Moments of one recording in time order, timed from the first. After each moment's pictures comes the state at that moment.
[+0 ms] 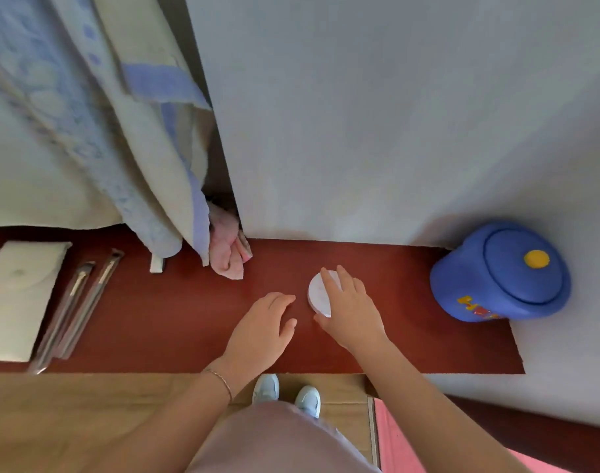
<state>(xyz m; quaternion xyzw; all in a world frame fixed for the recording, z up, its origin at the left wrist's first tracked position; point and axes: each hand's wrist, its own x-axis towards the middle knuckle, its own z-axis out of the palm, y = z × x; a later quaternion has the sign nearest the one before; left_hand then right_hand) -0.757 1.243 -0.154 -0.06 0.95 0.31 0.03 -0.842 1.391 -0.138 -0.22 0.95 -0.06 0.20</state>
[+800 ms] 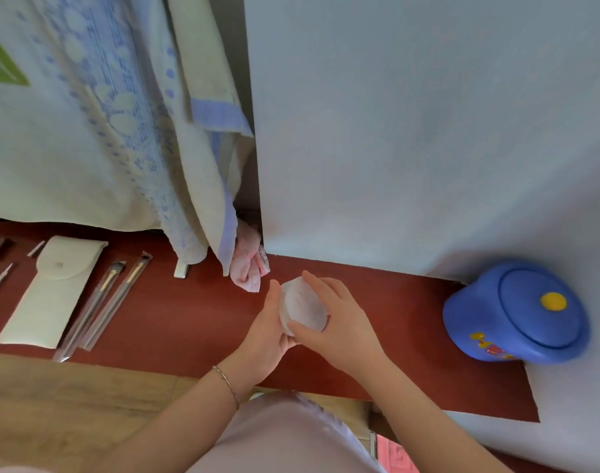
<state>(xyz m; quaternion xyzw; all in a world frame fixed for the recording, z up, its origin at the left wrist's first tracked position) -0.773 1.240 -0.113 -0.28 0.43 0.85 0.10 -0.828 1.364 -0.069 -0.26 0.87 -0.35 0.21</state>
